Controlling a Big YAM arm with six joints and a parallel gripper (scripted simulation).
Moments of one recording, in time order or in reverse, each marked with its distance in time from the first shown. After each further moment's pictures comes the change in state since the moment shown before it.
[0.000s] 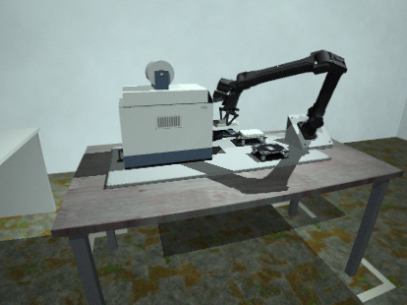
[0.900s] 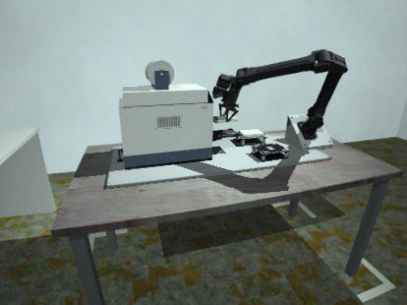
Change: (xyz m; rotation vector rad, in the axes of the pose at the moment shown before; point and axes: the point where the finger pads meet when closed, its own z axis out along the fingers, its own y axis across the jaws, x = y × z) arm -0.010 0.002 -0.019 -0.001 -0.004 -0.006
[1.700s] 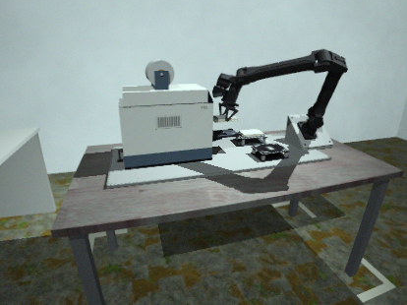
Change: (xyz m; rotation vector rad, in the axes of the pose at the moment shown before) arm -0.001 -0.003 -0.003 0.003 -0.009 0.003
